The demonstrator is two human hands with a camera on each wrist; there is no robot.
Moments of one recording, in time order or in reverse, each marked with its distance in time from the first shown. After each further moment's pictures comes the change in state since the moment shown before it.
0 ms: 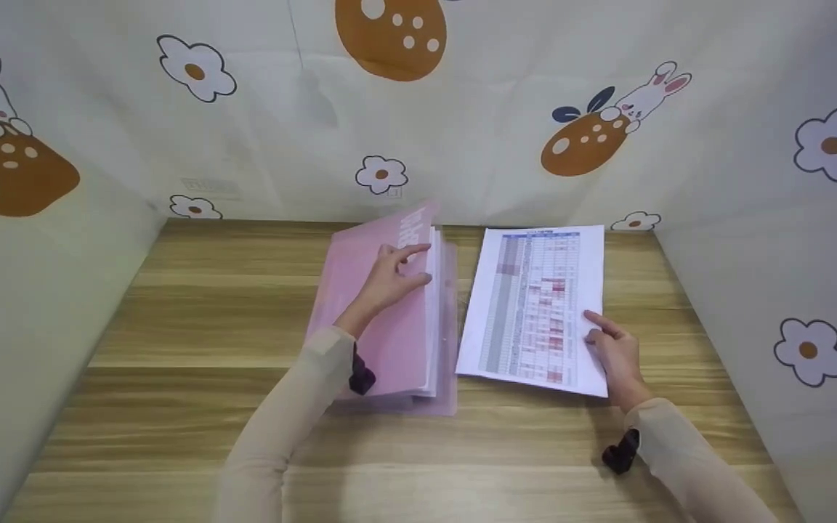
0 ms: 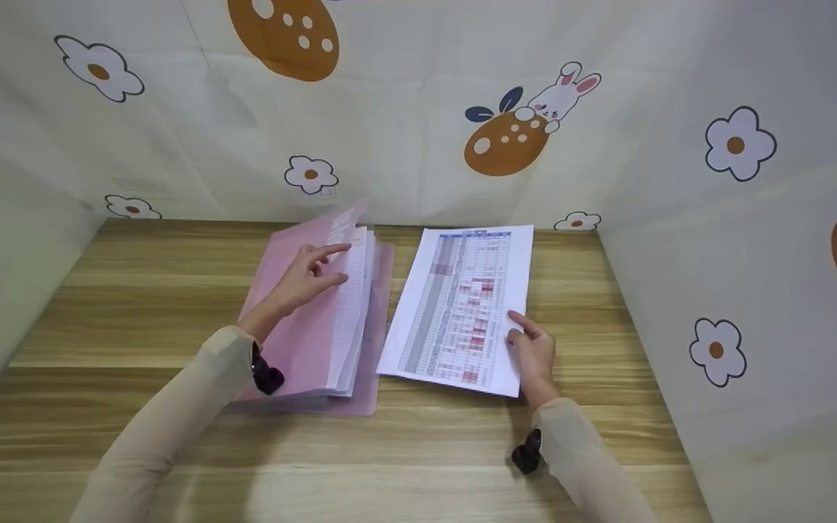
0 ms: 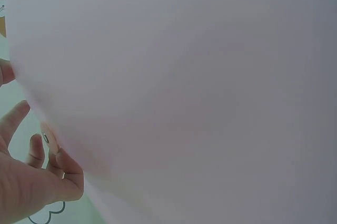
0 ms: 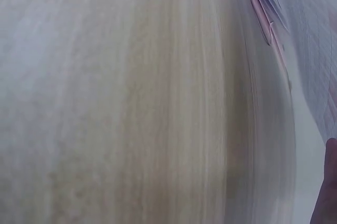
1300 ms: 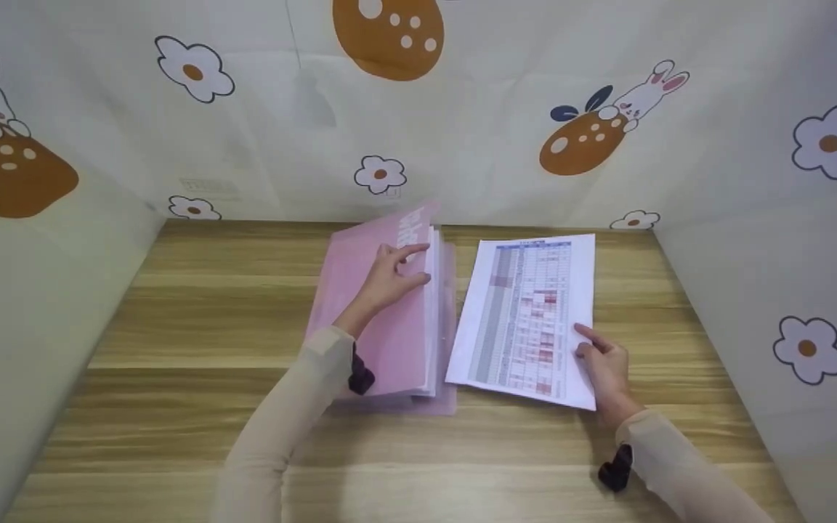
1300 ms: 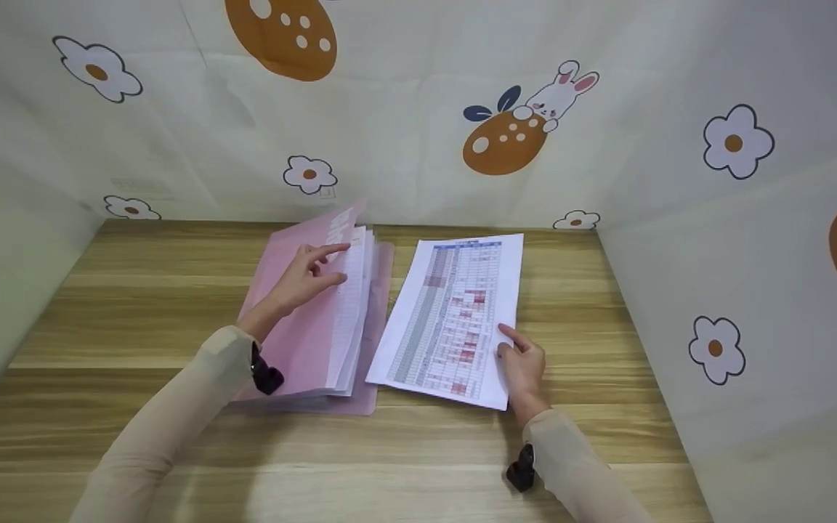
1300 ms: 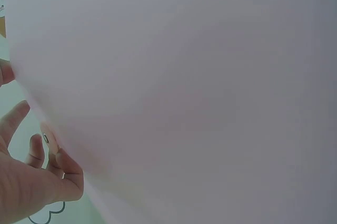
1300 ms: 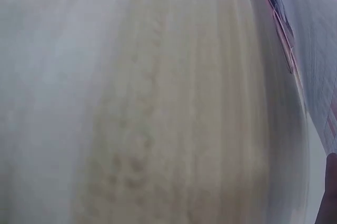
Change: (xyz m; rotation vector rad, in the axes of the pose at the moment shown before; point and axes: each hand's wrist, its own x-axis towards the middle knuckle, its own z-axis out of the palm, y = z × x) left_hand 0.000 0.000 0.000 0.002 0.007 0.000; right_hand -0.016 0.021 0.009 0.013 -0.018 -0.029
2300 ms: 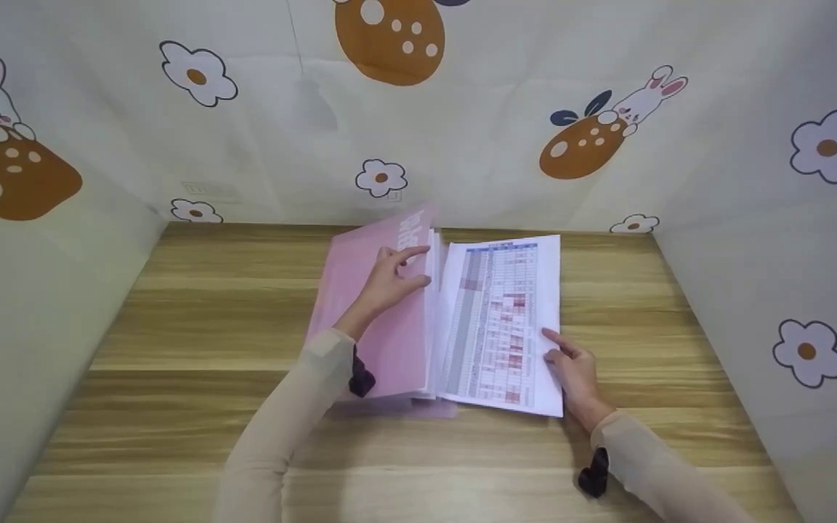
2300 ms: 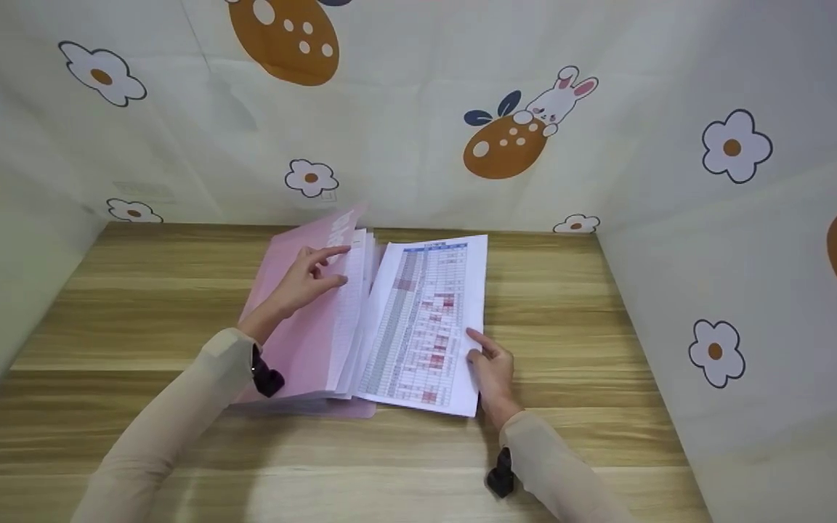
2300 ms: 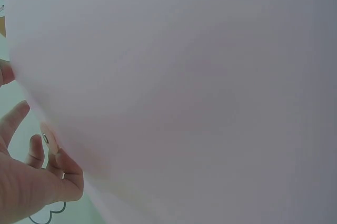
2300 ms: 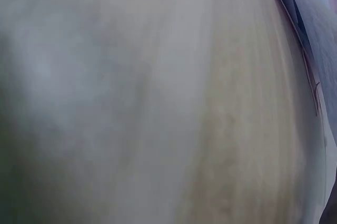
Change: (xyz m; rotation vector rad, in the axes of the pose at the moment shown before) left_hand -0.001 0.001 -0.002 -0.028 -0.010 -0.027; right_hand -0.007 0.011 0.039 0.068 -0.073 -0.079
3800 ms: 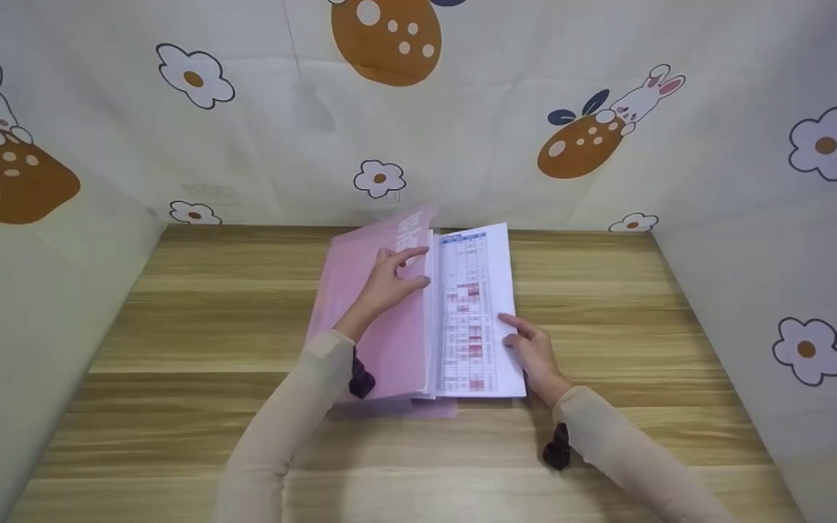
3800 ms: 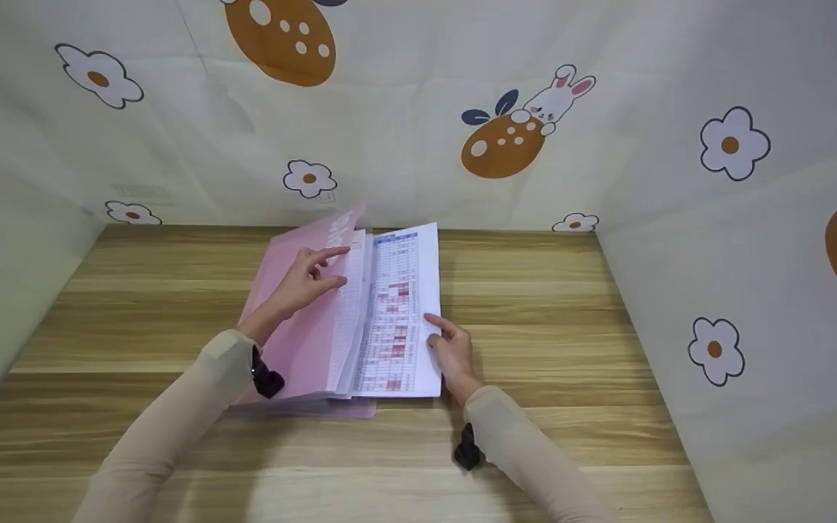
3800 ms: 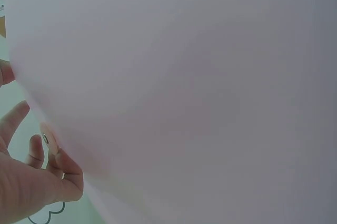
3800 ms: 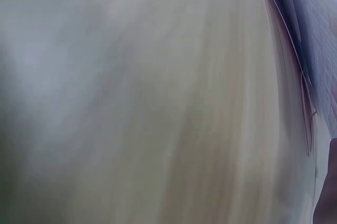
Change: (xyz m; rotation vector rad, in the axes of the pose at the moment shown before) left_hand 0.001 0.001 0.002 0.048 0.016 -0.003; right_hand 0.010 -0.011 0.058 -0.033 -0.086 -0.072
